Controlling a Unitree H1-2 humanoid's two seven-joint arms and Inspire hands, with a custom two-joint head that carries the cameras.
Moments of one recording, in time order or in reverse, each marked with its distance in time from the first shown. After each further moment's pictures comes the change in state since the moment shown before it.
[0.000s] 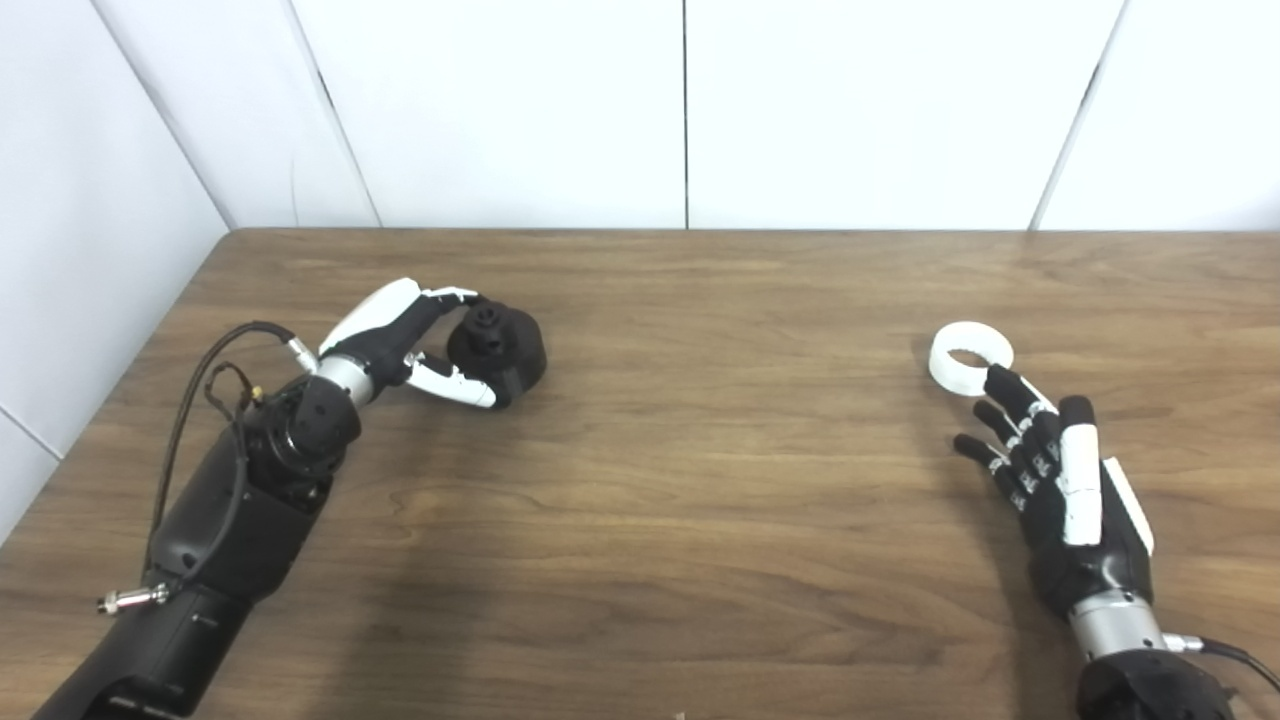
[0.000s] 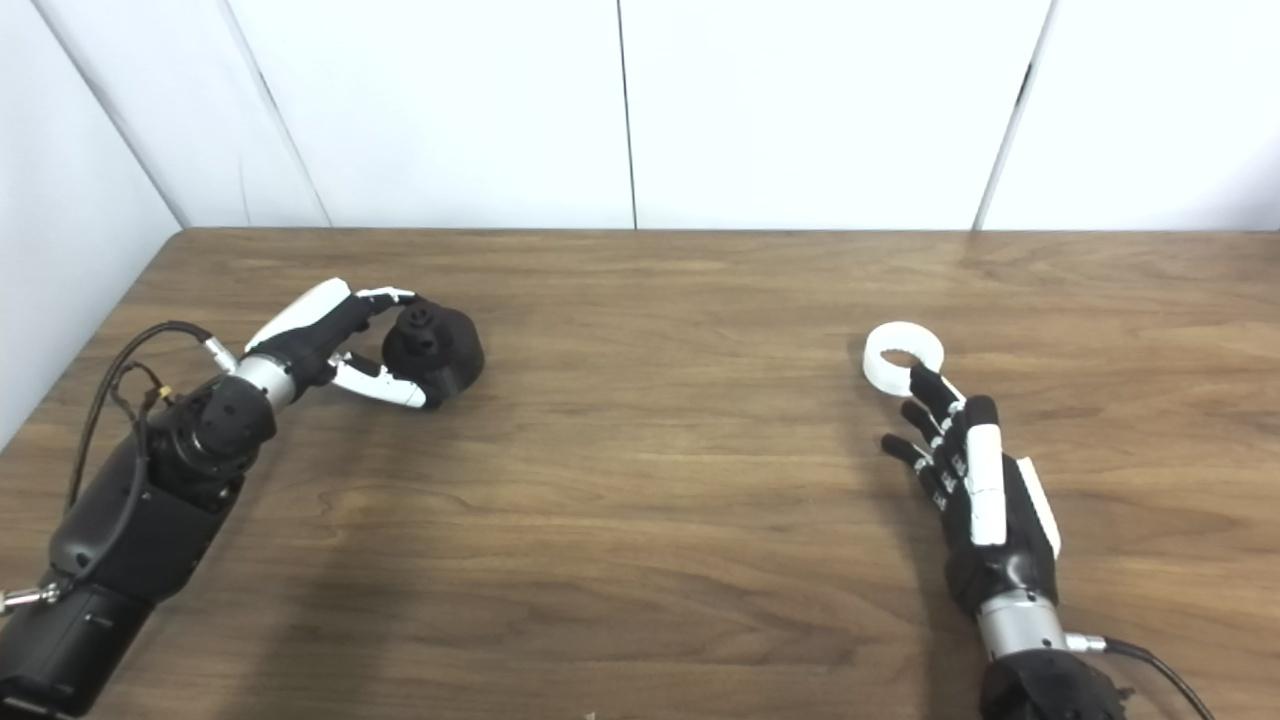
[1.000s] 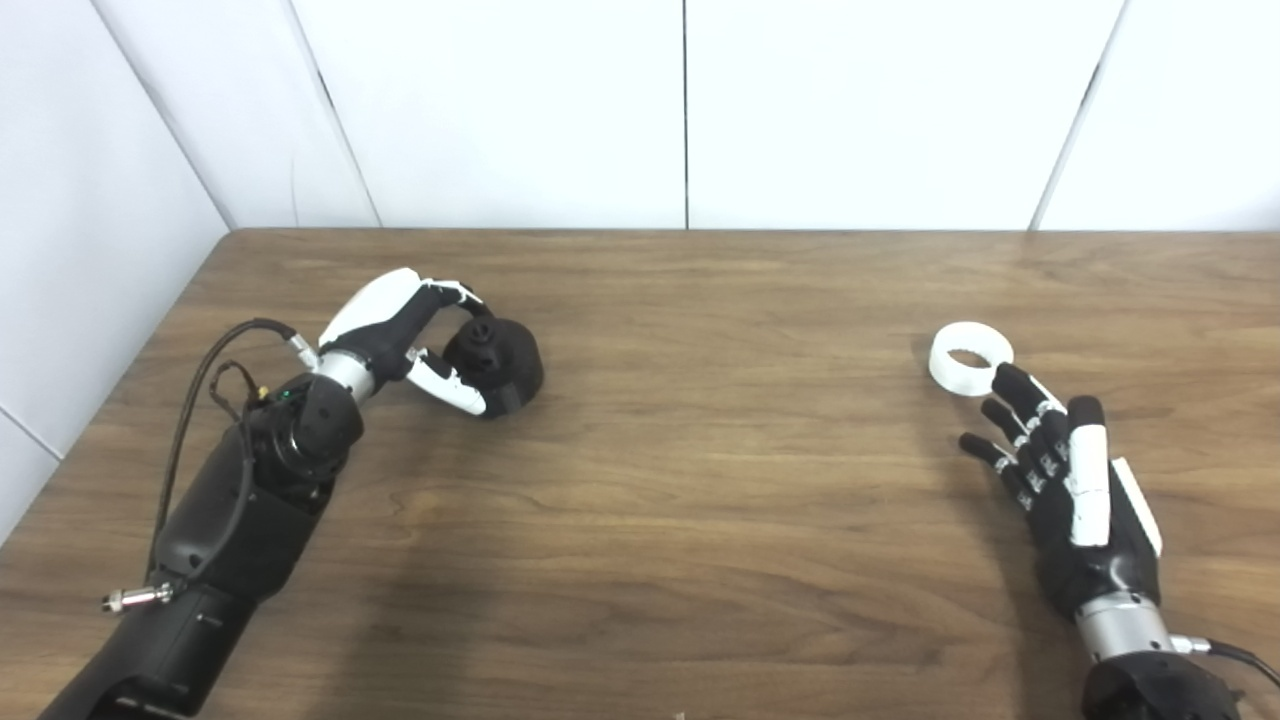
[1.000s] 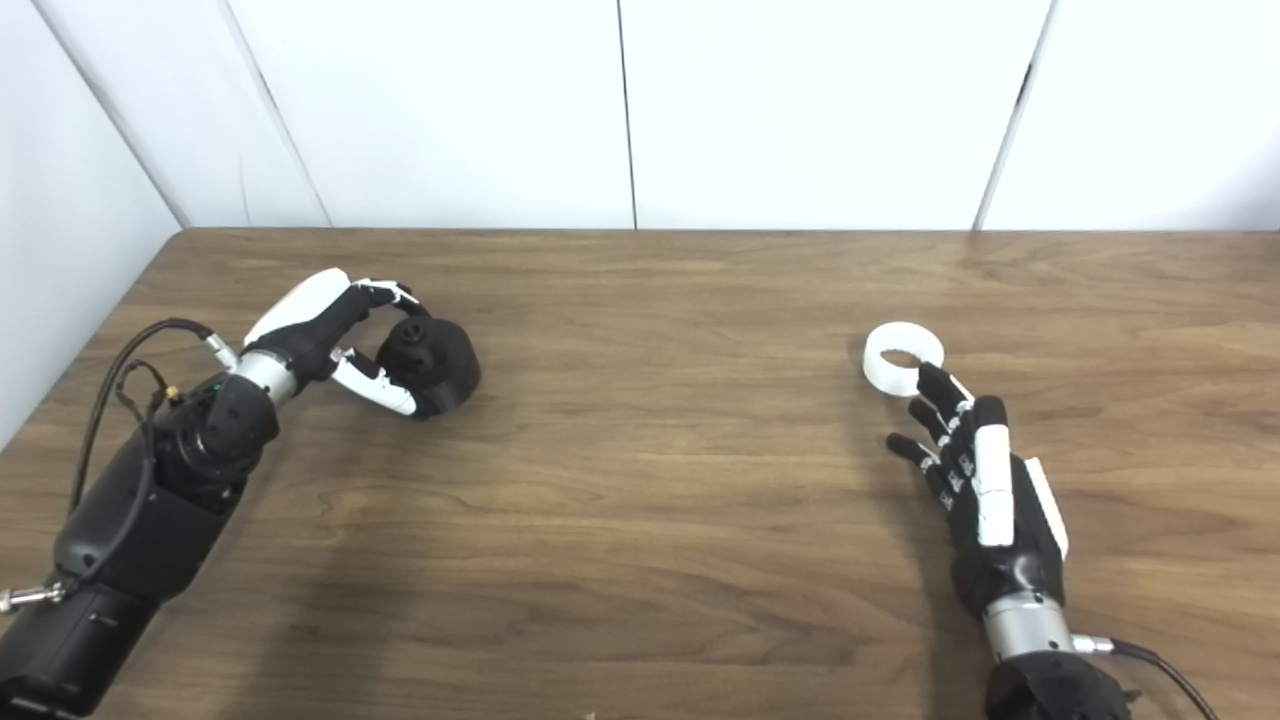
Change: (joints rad) left arm 0.000 -0.008 0.011 0.009 0.038 -0.038 0.046; right arm 0.002 -0.005 -0.004 -0.002 0.005 -0.010 0.006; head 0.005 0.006
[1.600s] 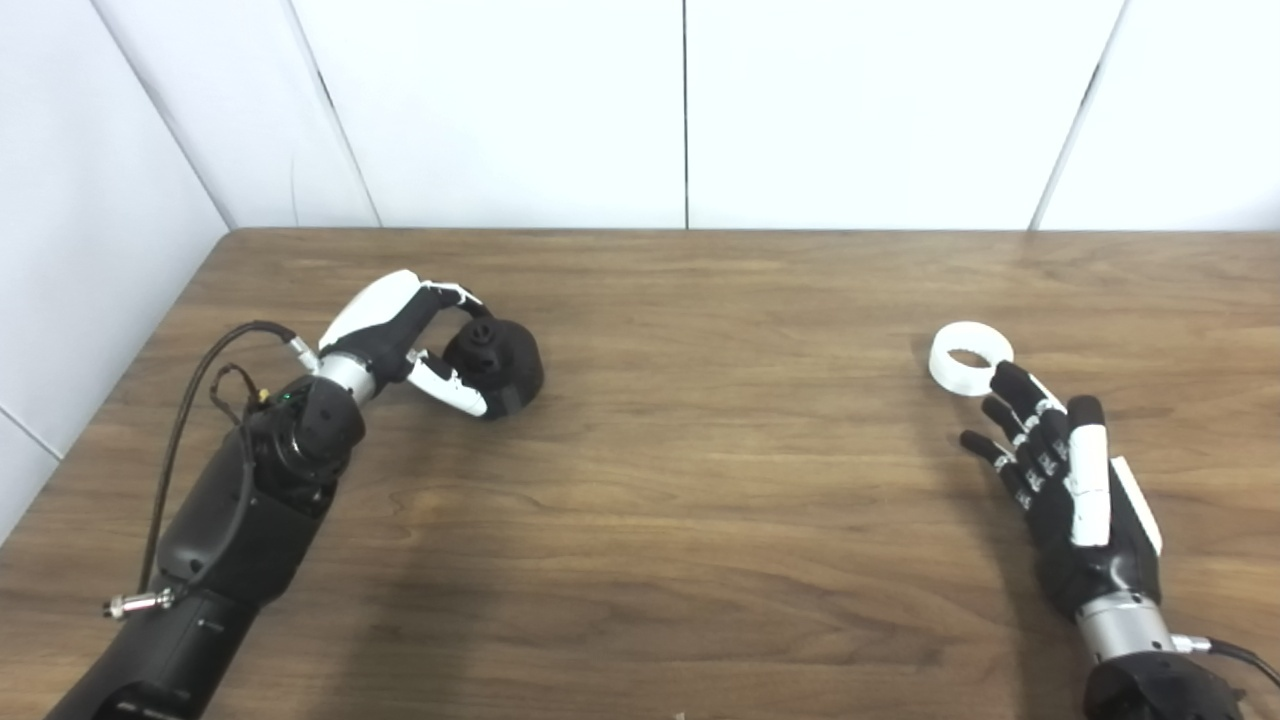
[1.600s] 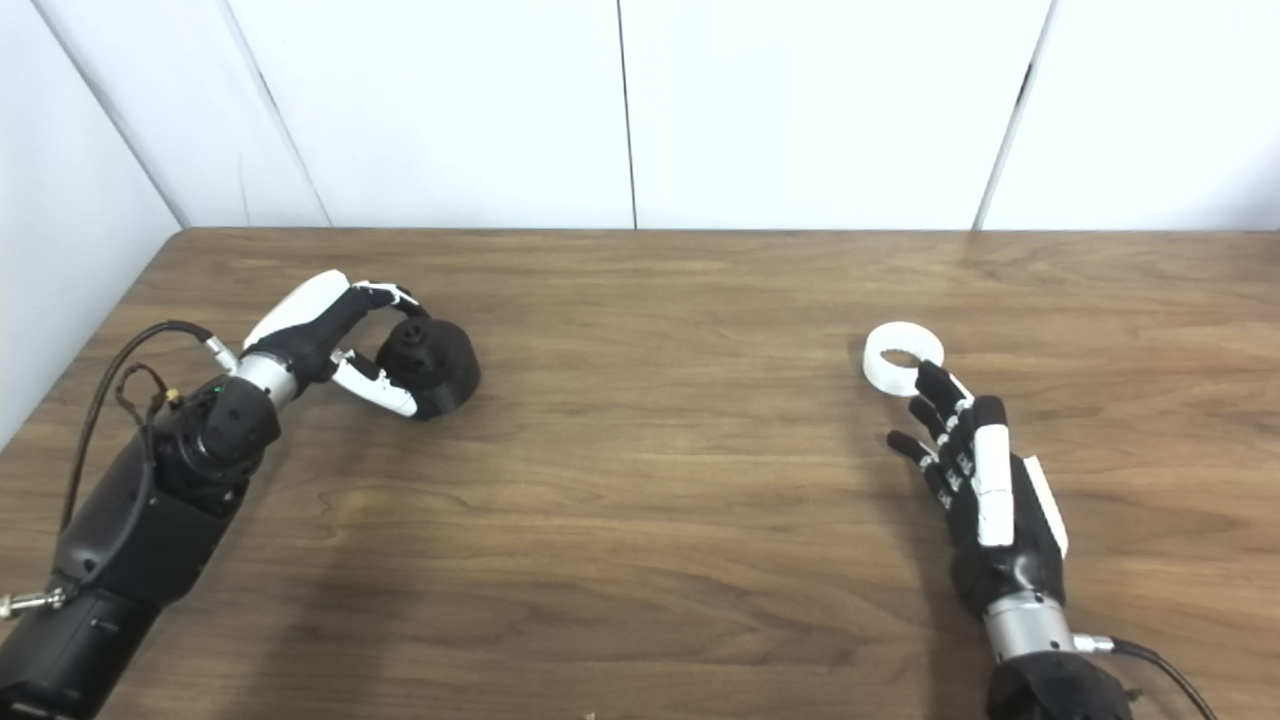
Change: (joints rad) left arm 0.019 -0.008 0.000 -0.047 -0.001 0.036 -0.013; right arm 0.000 -0.002 -0.002 -0.005 0.003 0.000 0.016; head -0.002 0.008
